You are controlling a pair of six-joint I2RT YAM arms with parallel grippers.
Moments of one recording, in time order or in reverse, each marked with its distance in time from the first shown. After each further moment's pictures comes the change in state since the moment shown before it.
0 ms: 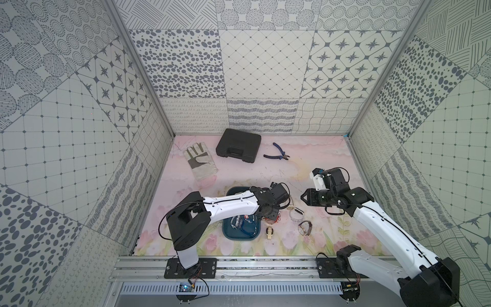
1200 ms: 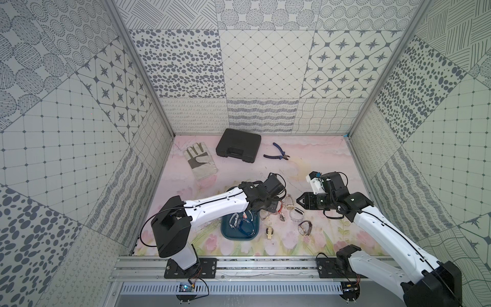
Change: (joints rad) left arm 0.047 -0.156 0.012 0.024 0.016 0.040; right arm 0.038 -0.044 -0.081 0.078 -0.101 0.027
